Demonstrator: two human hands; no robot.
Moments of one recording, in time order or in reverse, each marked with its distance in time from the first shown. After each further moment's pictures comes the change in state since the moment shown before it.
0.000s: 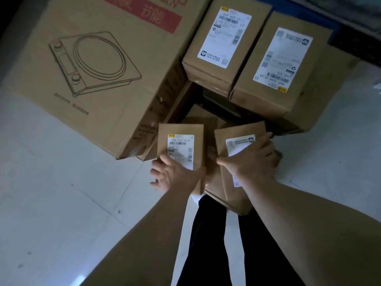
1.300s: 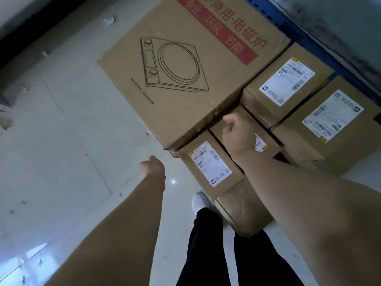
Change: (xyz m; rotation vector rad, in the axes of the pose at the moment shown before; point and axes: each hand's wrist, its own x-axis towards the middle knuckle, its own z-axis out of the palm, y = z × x) left_hand 0.051 -0.097 -0.089 -1.243 -0.106 -0.661; right_hand -0.034 -0.130 -0.008 0.324 0.067 -0.847
